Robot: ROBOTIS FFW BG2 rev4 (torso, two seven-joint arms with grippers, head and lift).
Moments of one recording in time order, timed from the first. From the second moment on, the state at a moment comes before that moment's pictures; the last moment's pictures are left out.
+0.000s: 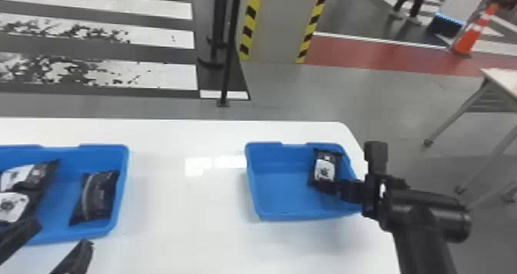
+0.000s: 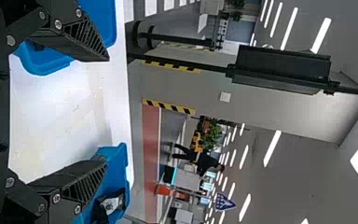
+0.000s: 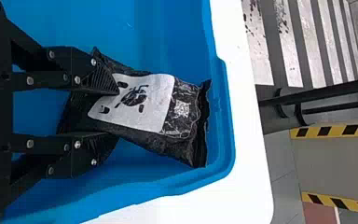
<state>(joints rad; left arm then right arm) 0.78 0.12 0.18 -2.23 0.32 0.06 -0.61 -0.21 -0.17 -0.37 -1.35 0.14 0.83 0.52</state>
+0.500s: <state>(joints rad) 0.78 0.12 0.18 -2.22 0.32 0.05 -0.61 -0.16 -0.17 -0.37 -1.41 0.16 0.74 0.53</state>
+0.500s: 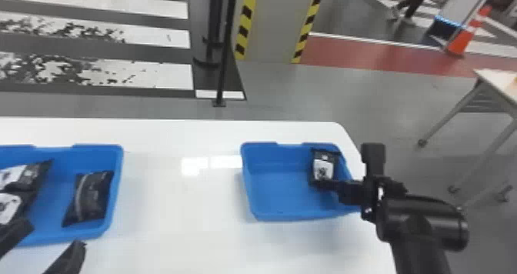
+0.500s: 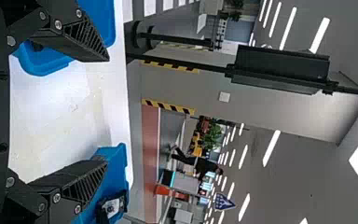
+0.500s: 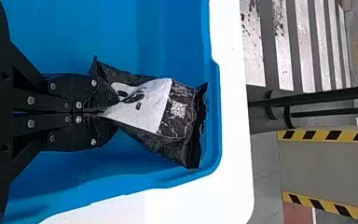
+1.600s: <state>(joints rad) 0.76 0.15 0.16 -2.23 0.42 0.10 -0.64 0.40 -0.14 -0.02 -2.31 0.11 0.66 0.63</state>
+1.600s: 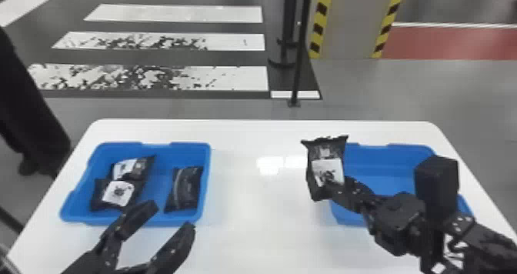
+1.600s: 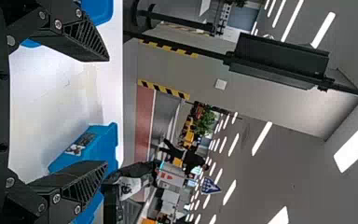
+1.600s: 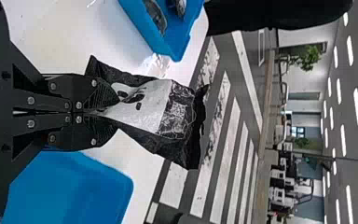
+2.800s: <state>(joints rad) 0.42 0.18 -0.01 -2.10 0.56 0.21 -0.65 0.28 -0.16 0.23 -2.25 0.26 0.43 0.91</state>
